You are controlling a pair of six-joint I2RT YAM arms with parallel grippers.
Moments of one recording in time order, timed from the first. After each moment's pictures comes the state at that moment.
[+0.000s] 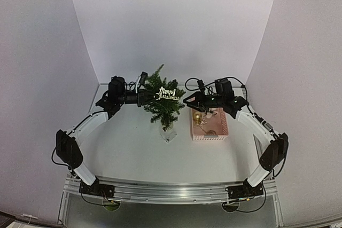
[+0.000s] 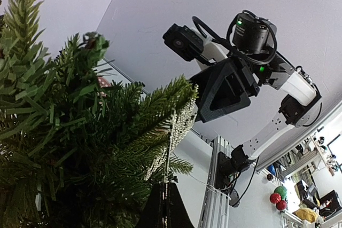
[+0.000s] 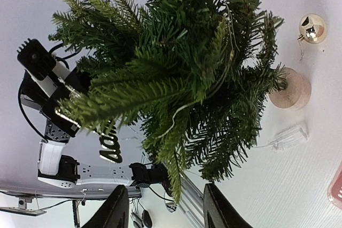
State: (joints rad) left arm -0.51 1.66 1.48 -0.03 0.87 -0.42; right arm 0.51 1.67 1.59 -0.42 -0.73 0.85
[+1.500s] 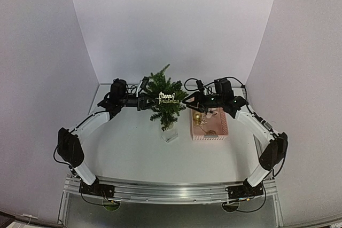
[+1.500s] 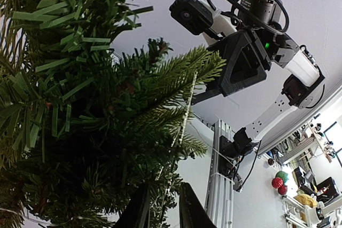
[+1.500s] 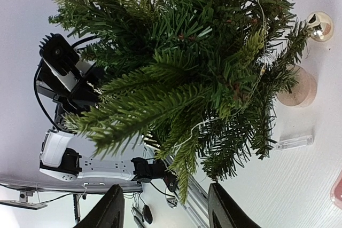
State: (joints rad) left arm -0.49 1.69 1.43 -0.04 0.95 -0.34; right arm 0.51 1.68 1.59 -0.42 -0.76 0.84
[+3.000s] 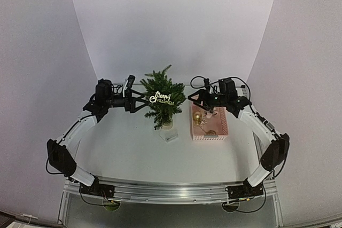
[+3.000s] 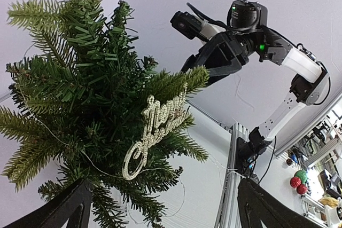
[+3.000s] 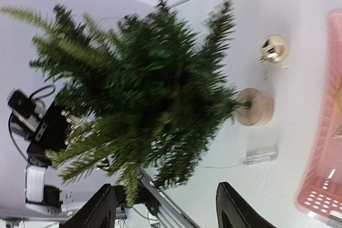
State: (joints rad) left arm -0.41 1.51 1.36 -0.15 0.91 -0.22; right arm 0.46 1.66 1.57 -0.43 -0.63 0.82
